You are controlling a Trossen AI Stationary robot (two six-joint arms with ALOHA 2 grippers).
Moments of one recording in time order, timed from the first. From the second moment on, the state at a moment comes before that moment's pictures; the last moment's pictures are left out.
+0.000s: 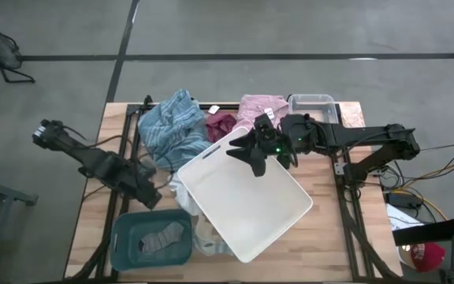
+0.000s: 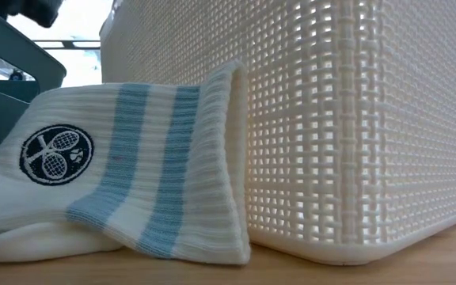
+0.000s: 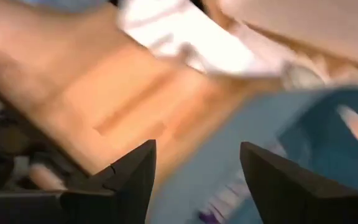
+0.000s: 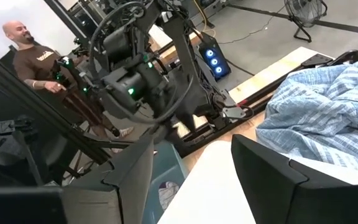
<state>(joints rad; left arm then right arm) -0.49 0.98 1.00 -1.31 -0.11 -1.43 0.07 1.44 1.47 -0.24 0.08 0.63</state>
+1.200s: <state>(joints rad) -0.36 0.78 0.25 -0.57 -0.38 -1.91 0.07 1.45 1.47 -0.24 0.08 0.63</state>
